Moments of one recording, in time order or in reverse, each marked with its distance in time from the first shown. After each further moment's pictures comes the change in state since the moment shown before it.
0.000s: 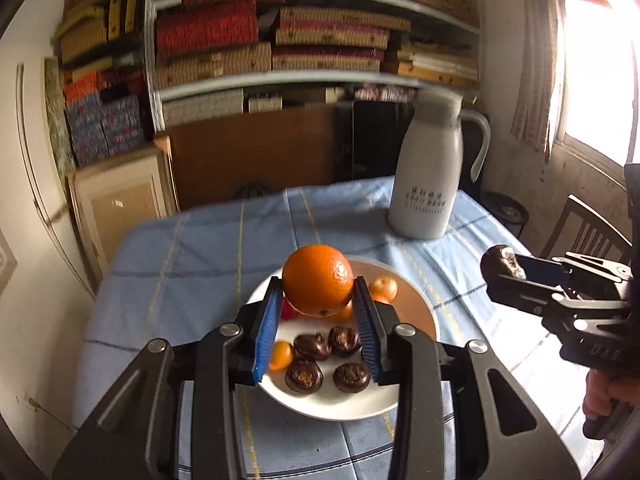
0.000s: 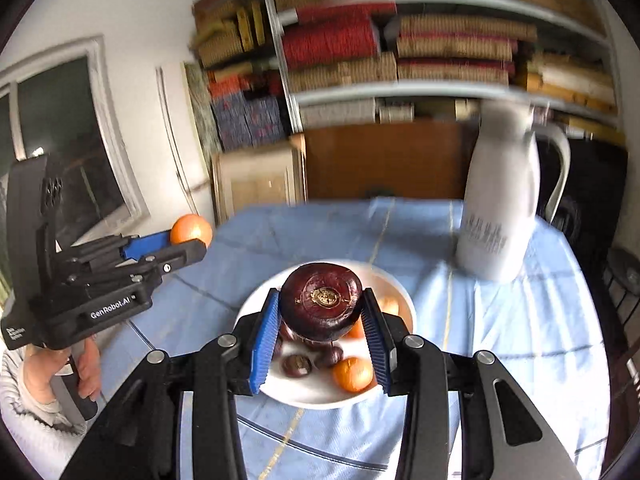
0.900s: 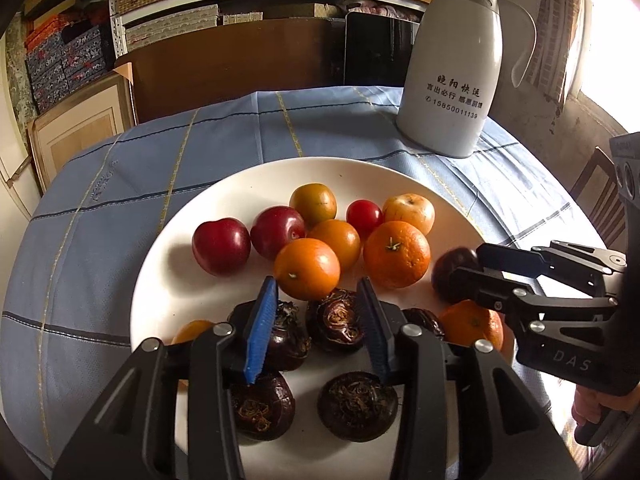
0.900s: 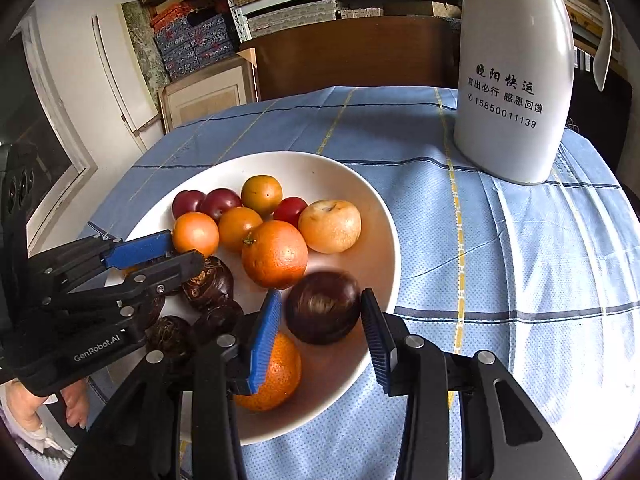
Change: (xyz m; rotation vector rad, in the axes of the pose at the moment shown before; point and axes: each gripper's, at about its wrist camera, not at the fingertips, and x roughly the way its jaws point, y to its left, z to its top) left arm 0.156 -0.013 -0.049 -0.004 0.212 -0.056; right arm 0.143 -0.052 -0.046 0.065 0.216 -0.078
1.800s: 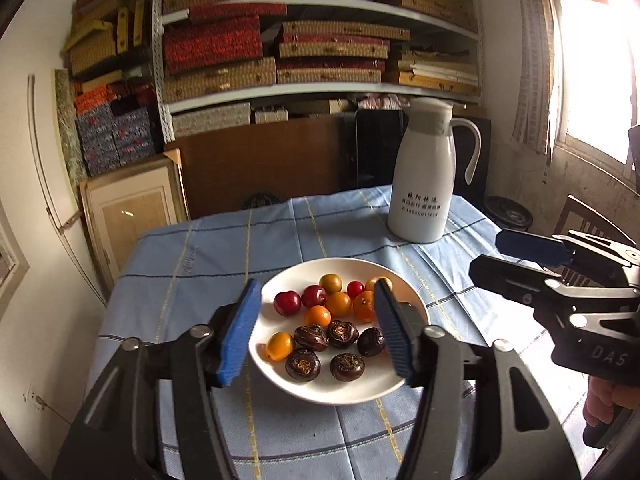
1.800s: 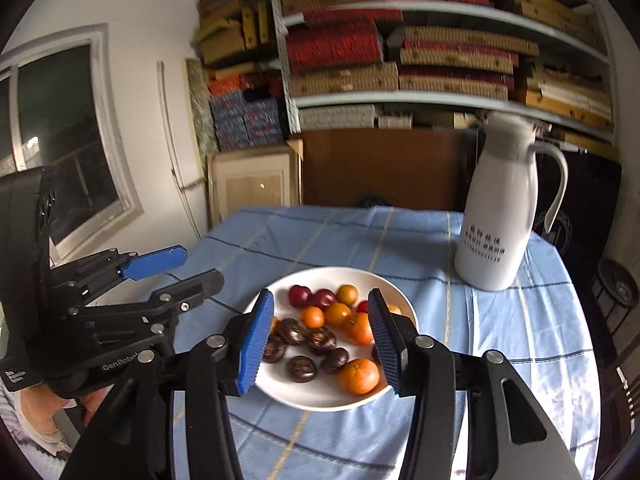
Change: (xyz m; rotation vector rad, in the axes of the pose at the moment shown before) left arm -0.222 -0.019 -0.007 0.026 -0.296 0.111; right arm -0.209 0.083 0.002 -0.120 -0.332 0.046
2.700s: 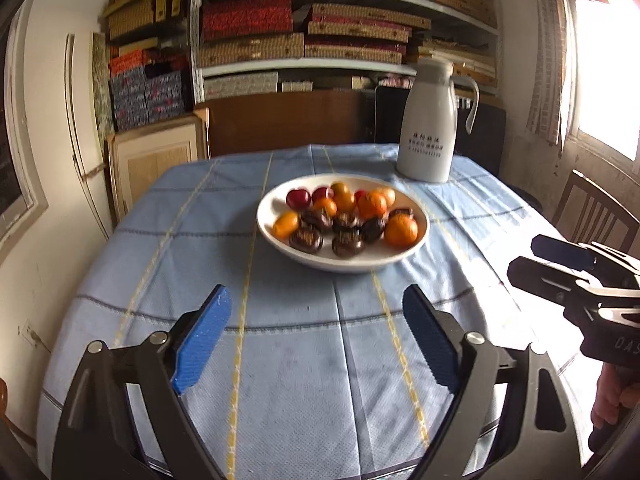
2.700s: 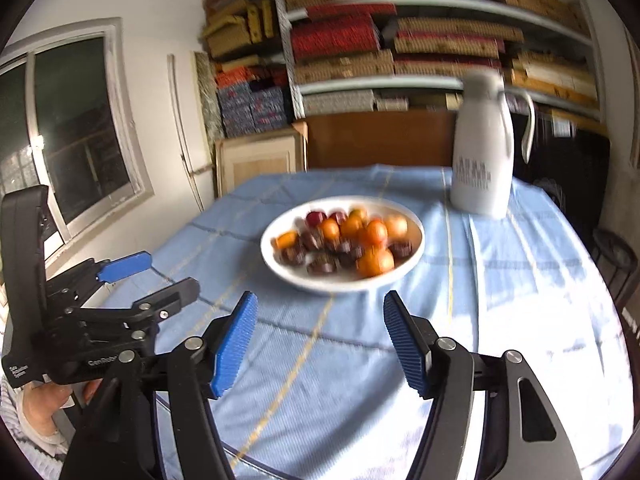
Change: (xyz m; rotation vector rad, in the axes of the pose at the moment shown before) left arm -0.042 -0.012 -0.147 -0.093 0.067 0.058; right arm -0.033 0.009 -0.137 0.055 0.073 -0.013
